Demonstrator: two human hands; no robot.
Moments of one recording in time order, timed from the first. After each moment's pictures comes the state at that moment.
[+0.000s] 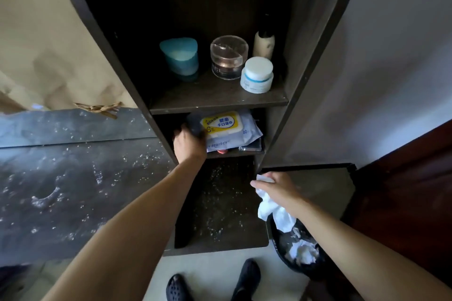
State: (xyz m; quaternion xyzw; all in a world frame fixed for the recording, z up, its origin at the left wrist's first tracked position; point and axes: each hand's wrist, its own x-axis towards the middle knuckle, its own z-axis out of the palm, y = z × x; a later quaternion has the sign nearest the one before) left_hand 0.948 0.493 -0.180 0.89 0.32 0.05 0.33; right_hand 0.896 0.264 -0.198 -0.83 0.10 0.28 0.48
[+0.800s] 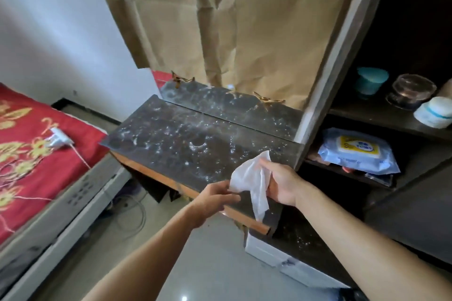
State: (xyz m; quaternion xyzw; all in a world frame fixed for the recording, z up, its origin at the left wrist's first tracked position) left_hand 0.614 0.660 -0.128 0.70 0.30 -0.08 0.64; right_hand 0.776 0.536 -0.124 -0.62 0.02 0.51 0.60
